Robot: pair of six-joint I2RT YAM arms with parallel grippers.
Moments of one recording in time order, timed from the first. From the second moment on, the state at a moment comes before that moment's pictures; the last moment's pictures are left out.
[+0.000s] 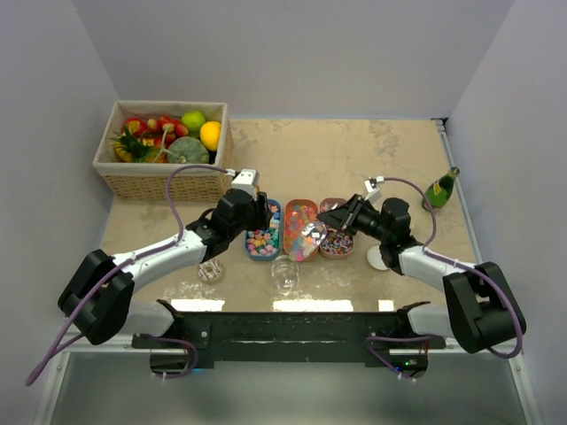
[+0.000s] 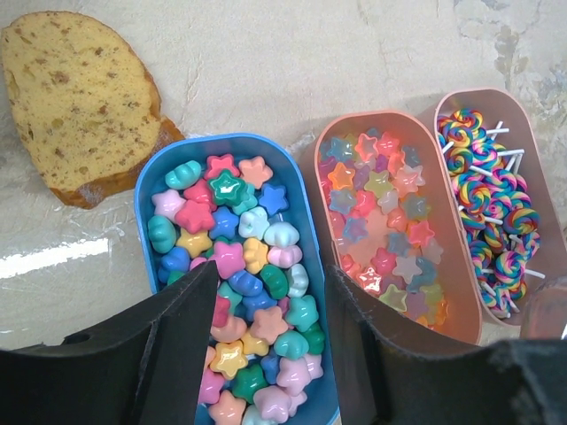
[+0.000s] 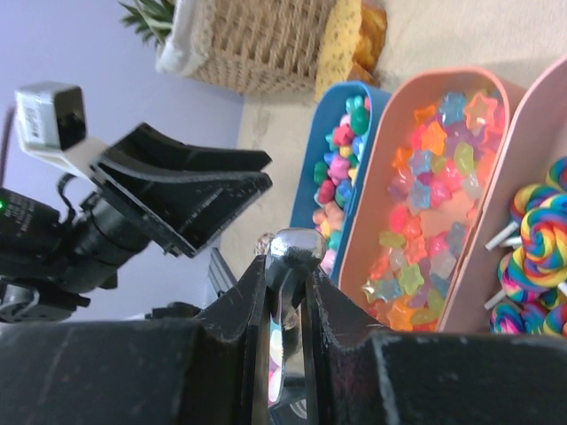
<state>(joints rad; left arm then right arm) -0.68 1.34 0.72 0.09 -0.21 -0.46 0.29 1.28 0.40 0.68 -0.59 1.04</state>
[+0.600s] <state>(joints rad) -0.68 1.34 0.72 0.08 -0.22 -0.46 0.46 1.30 0.40 0.58 -0.45 0.93</state>
